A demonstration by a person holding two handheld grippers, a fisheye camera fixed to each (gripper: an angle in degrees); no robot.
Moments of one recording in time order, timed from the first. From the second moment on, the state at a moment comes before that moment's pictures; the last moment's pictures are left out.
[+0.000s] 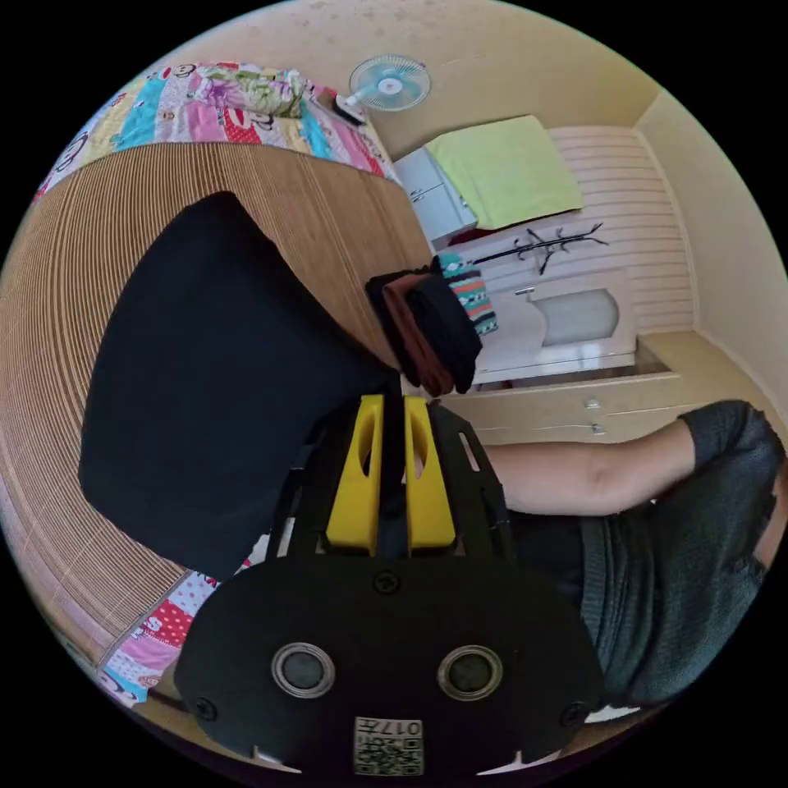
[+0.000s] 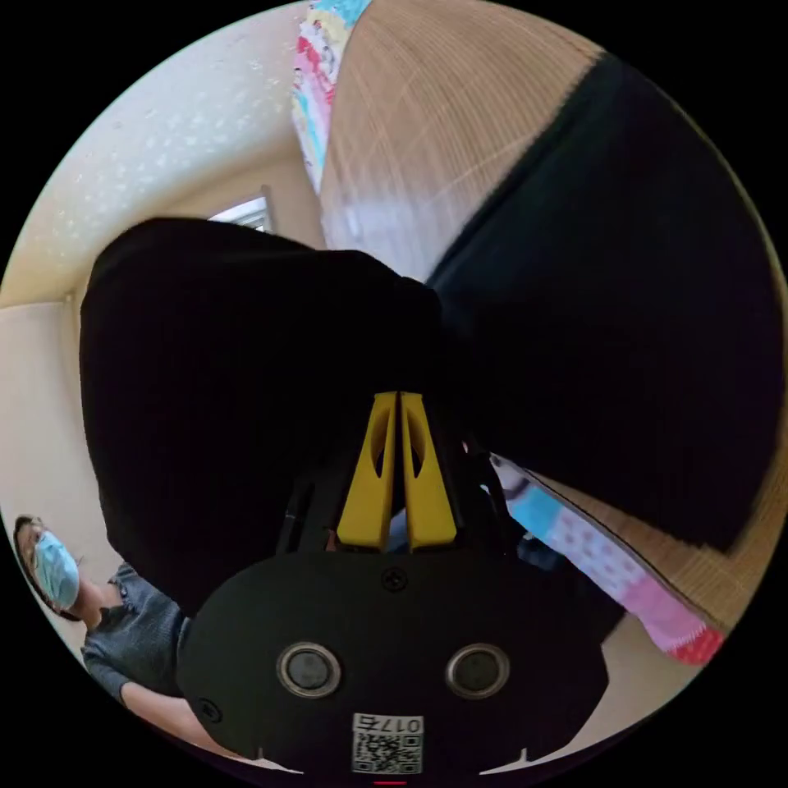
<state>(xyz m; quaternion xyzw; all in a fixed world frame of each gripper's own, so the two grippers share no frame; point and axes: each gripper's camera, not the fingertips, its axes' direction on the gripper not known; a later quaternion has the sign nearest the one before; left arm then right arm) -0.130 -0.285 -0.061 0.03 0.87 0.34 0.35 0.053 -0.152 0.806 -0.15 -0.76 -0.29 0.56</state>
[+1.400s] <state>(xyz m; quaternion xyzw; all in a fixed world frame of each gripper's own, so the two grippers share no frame) -0.192 -0.104 0.062 -0.28 0.93 0.01 0.23 0.209 -0.181 0.986 -0.16 -0.93 0.04 0.34</state>
